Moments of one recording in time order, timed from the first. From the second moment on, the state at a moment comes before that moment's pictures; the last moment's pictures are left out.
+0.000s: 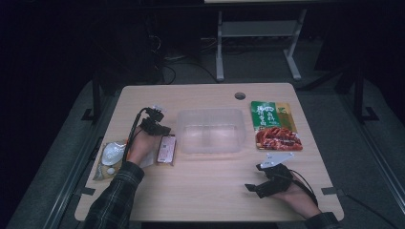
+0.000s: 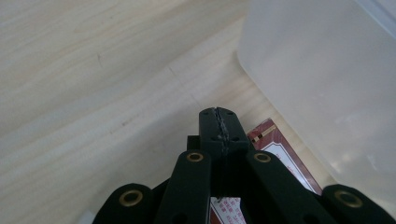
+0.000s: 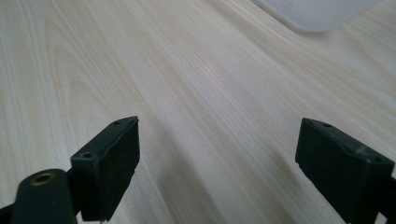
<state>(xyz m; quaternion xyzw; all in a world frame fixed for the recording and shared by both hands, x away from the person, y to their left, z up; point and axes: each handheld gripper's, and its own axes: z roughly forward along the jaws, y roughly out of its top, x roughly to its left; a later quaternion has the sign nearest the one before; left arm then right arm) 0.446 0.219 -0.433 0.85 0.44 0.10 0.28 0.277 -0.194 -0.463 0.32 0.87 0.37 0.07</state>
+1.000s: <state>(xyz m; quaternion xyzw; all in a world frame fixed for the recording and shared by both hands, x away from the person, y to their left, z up) 0.387 0.242 -0.427 0.85 0.42 0.13 0.27 0.278 -0.195 -0.463 0.31 0.87 0.37 0.07</state>
